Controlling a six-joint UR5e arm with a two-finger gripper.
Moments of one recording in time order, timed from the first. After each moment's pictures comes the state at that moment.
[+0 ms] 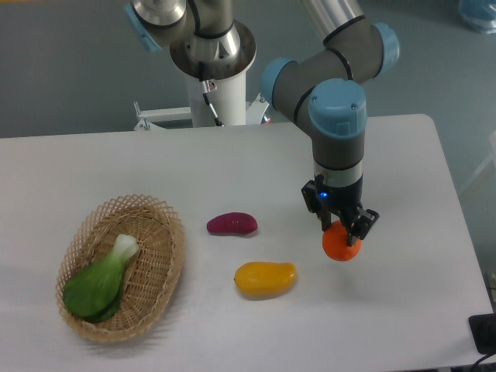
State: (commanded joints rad) arm 2.56 -1.91 -1.64 -0.89 1.57 1.29
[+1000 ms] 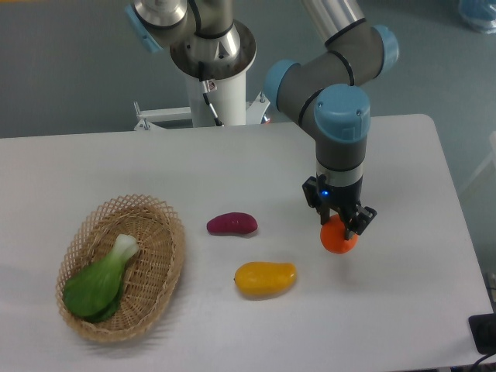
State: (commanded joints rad) arm 2.61 -1.91 -1.77 -0.87 1.58 1.47
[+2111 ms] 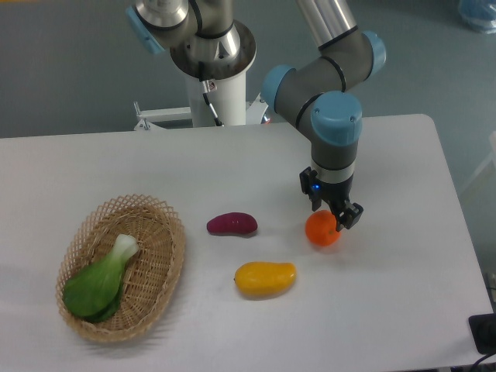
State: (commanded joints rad) arm 2.61 -1.91 -1.85 -0.80 1.58 1.49
